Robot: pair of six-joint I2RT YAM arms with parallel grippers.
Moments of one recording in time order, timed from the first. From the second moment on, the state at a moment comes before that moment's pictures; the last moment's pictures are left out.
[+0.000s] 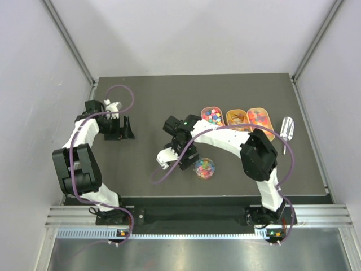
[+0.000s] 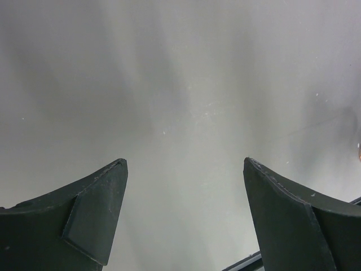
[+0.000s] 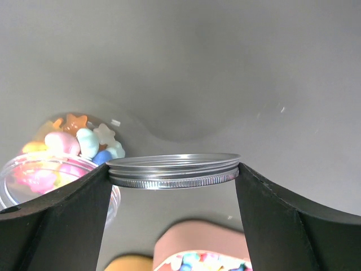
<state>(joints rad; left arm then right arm) 0.23 1.59 1.11 -0.68 0.52 0.20 0.97 2.04 1.72 -1.10 -0.18 -1.28</state>
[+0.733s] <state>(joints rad) 0.23 1.63 1.14 -0.67 0.54 0.15 0.93 2.23 1.87 -1.03 -0.03 -1.21</state>
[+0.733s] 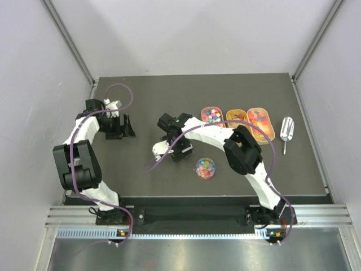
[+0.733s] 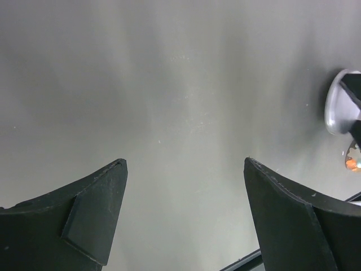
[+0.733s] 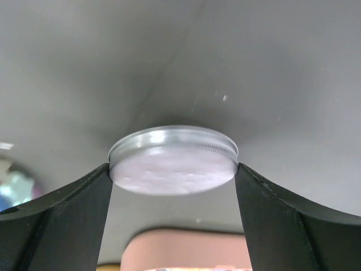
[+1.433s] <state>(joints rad) 0.23 1.65 1.23 -0.77 0.58 0.17 0.73 2.24 1.93 -0.97 -0.44 -1.12</state>
